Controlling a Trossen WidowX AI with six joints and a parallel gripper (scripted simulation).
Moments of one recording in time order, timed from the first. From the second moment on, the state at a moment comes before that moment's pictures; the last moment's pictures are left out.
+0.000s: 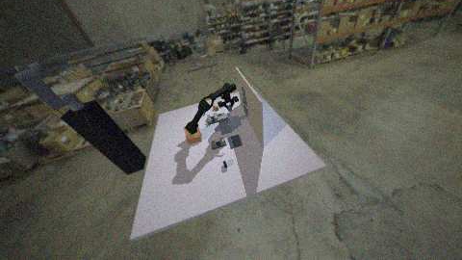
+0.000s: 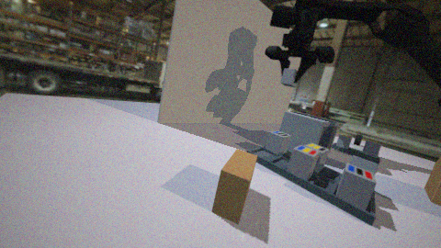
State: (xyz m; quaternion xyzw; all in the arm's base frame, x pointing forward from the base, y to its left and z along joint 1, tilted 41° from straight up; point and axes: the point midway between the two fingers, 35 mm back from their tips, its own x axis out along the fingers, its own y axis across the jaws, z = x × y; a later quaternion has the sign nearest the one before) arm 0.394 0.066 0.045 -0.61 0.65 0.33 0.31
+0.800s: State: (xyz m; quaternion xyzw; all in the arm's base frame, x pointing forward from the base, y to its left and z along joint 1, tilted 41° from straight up) arm 0.353 -0.086 0.159 -0.61 0.66 0.31 0.30
